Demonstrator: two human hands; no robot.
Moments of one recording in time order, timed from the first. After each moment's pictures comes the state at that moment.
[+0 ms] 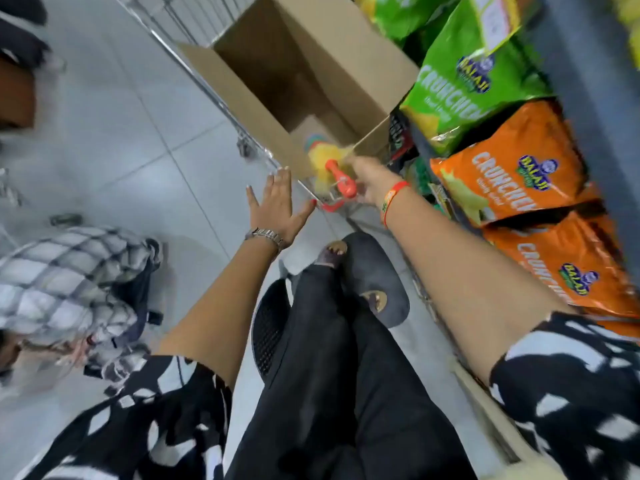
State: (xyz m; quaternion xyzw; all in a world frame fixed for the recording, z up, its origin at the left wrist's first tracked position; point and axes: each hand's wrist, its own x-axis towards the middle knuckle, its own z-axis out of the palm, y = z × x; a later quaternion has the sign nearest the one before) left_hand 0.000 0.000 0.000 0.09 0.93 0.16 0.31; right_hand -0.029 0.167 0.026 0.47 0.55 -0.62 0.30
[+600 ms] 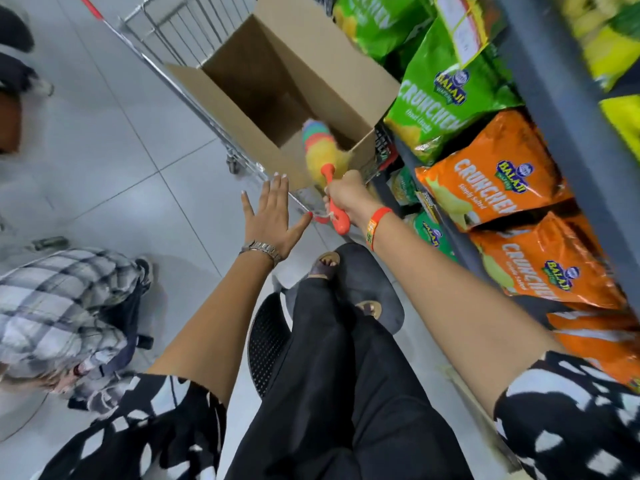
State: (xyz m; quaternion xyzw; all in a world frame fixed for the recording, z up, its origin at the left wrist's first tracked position) left_hand 0.007 -0.004 -0.003 0.15 0.95 0.10 0.26; right_hand -0.013 0.141 0.028 0.45 0.66 -0.54 0.27
